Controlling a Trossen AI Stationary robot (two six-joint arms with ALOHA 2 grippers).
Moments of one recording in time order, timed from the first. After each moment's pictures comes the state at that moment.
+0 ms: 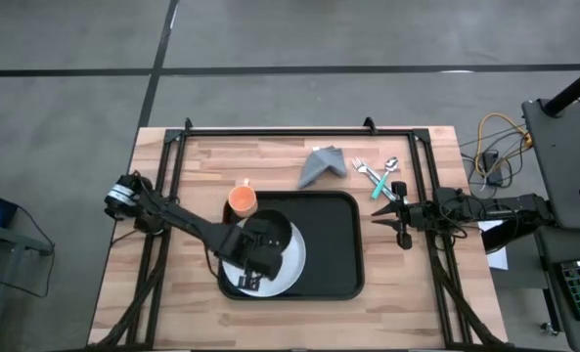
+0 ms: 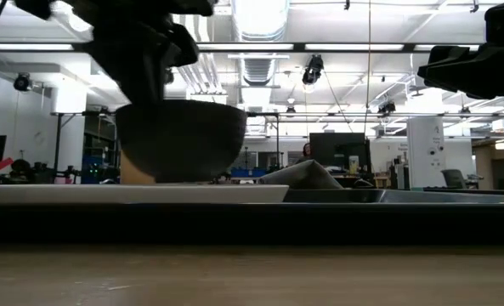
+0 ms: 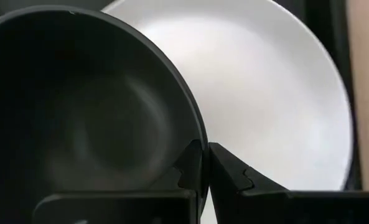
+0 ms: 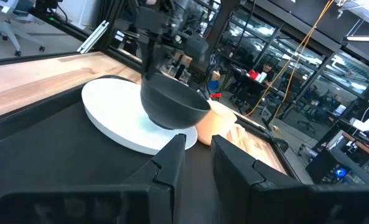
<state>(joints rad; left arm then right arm) -0.40 1.75 1.38 -0.92 -0.21 -0.21 0.05 0.08 0.01 0.03 -0.08 -0.45</state>
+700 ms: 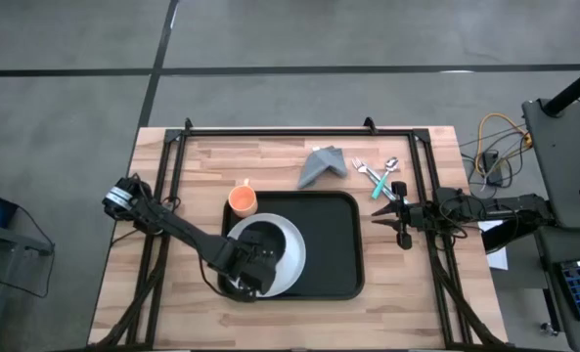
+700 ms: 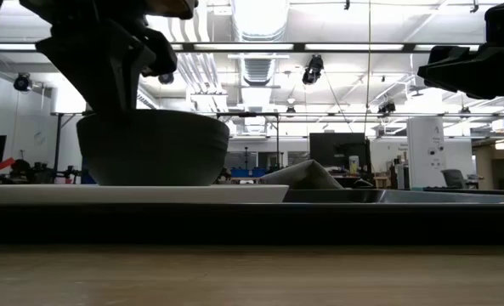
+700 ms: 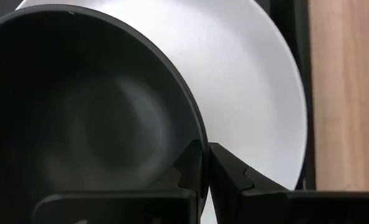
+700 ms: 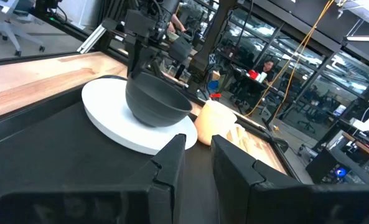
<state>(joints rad) -0.48 1.75 1.31 -0.85 -0.18 -0.36 0.05 0.08 0.01 0.03 -0.08 -0.45</state>
